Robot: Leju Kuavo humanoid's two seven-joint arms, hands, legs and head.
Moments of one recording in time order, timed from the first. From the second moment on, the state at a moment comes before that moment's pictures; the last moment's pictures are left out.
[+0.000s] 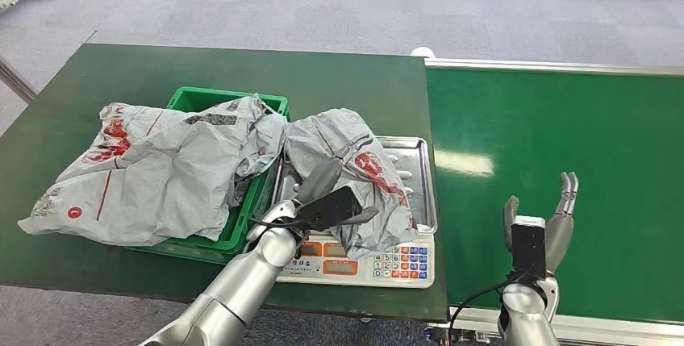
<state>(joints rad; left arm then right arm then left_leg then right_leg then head) -0.48 -0.23 -0.37 -0.78 -0.56 -0.04 -0.43 -0.21 0.03 0.00 -1.04 0.19 -0.64 -0.70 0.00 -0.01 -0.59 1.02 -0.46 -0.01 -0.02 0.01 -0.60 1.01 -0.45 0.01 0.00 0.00</state>
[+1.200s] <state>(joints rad) -0.53 -0.25 -0.39 -0.64 -0.60 -0.08 -0.50 -0.20 0.03 -0.01 -1.01 0.21 -0.62 -0.70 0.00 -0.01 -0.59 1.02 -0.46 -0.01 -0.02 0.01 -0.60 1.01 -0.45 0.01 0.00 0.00</state>
